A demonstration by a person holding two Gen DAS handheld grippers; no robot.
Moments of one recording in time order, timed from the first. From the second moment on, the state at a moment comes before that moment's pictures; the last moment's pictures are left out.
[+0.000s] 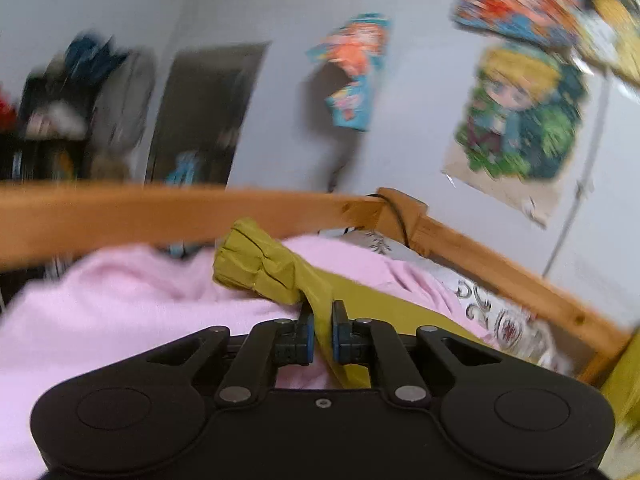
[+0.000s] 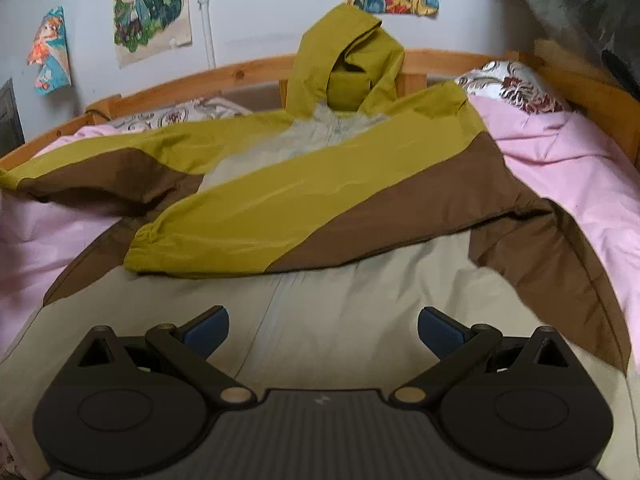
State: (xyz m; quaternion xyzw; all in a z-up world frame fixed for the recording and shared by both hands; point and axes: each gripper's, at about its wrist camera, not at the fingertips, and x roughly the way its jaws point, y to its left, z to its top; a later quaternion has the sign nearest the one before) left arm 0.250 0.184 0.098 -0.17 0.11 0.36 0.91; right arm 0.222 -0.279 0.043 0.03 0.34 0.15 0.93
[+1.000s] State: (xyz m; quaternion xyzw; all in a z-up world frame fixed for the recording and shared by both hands) left arm 0.282 -0.041 0.152 0.07 -0.01 -0.09 0.99; right arm 0.231 -0.337 0.047 0.08 0.31 0.09 0.94
